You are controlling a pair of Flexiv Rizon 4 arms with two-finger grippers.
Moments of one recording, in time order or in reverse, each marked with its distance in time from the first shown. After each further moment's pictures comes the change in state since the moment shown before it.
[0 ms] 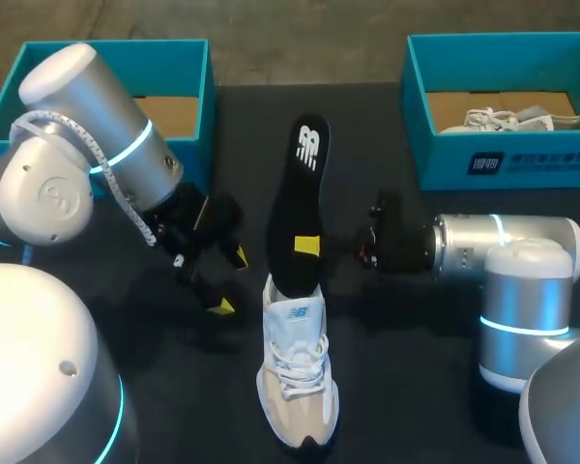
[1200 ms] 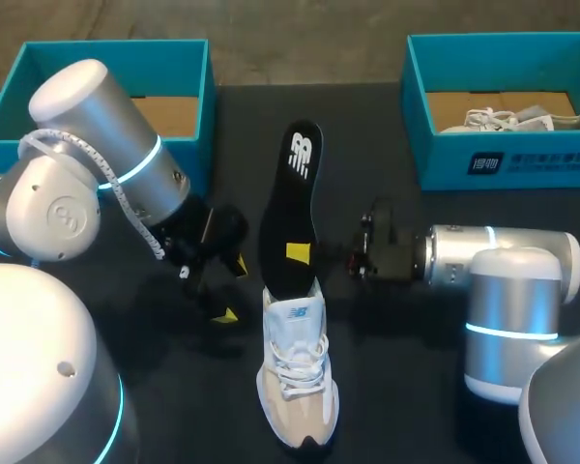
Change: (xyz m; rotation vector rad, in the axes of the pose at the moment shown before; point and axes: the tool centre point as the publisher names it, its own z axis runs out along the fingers) left arm 0.001 0.006 0.014 -0.034 -0.036 -0.041; right arm -0.006 -0.012 0.010 0.001 -0.109 -0.101
